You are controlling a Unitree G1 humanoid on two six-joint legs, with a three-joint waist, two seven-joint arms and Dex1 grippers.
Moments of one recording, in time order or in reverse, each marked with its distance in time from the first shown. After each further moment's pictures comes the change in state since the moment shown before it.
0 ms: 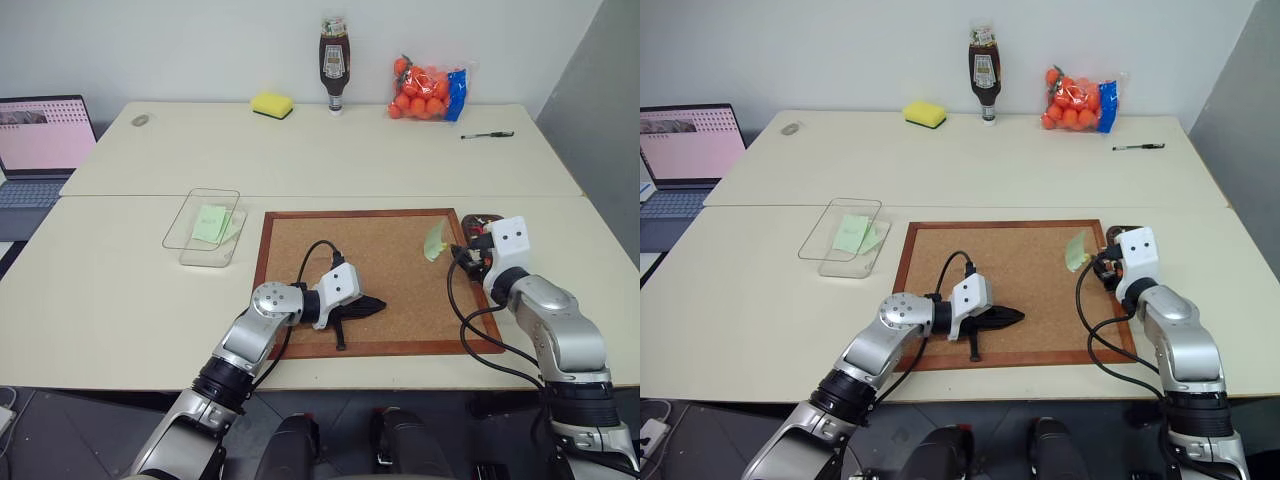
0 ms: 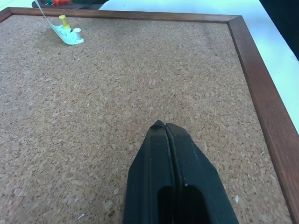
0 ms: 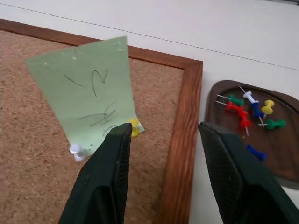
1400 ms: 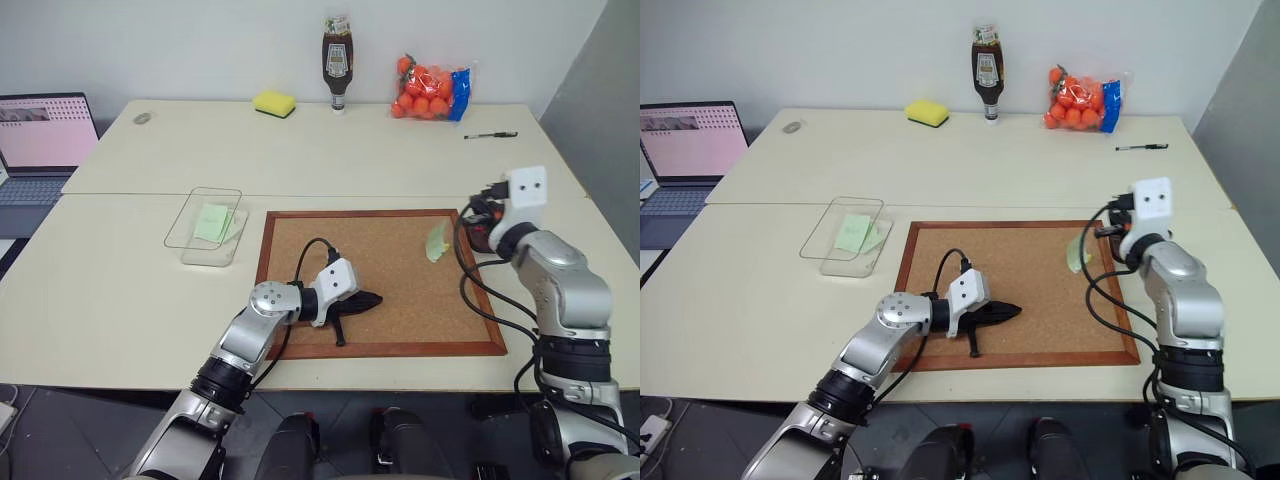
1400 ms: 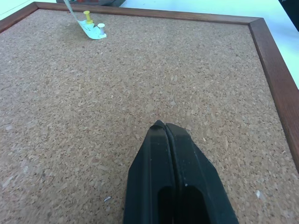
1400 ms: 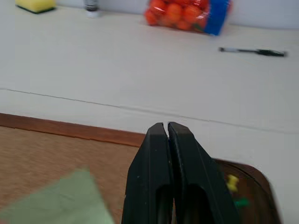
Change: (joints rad) left arm 0.004 0.005 0.018 -0.010 -0.006 0.025 0.026; right arm -0.206 -0.006 -0.141 0.063 0.005 0.092 -0.052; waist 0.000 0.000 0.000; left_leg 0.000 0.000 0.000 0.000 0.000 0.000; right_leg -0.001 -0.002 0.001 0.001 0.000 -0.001
